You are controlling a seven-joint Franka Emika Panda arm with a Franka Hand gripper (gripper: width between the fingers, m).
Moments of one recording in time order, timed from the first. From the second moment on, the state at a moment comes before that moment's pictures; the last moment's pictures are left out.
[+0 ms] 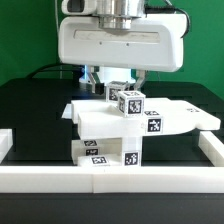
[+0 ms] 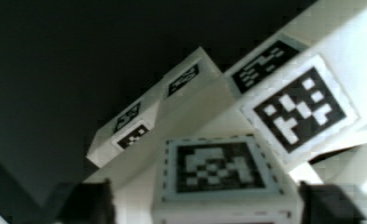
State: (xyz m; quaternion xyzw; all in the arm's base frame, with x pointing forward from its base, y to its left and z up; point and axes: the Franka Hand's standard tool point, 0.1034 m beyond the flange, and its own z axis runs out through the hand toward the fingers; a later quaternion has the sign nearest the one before) arm 0.552 -0.019 0.108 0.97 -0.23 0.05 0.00
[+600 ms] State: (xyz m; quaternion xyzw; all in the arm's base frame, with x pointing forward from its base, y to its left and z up) arm 0.552 -0.019 0.107 0.93 -0.37 0.05 -0.01
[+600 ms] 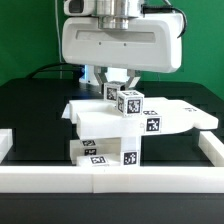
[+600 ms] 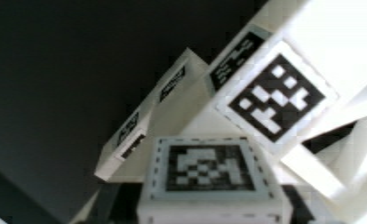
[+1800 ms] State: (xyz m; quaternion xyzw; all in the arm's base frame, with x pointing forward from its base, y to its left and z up) arm 0.553 -0.019 0.107 0.61 -0.79 0.03 -0.06
